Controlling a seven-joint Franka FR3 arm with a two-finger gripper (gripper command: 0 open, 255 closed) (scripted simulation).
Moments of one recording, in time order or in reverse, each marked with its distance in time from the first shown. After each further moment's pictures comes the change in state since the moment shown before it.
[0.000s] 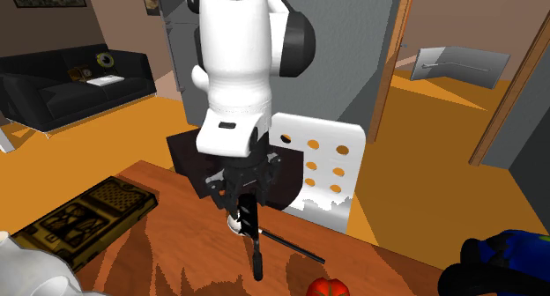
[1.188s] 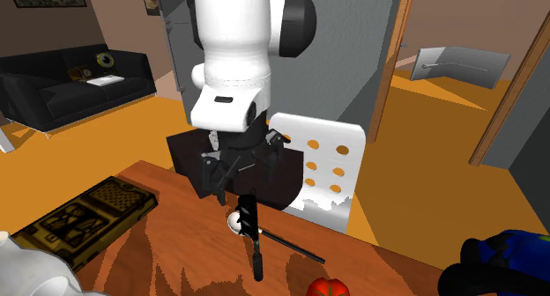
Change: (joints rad) arm 0.001 -0.028 -0.004 0.043 -0.009 -0.071 0.005
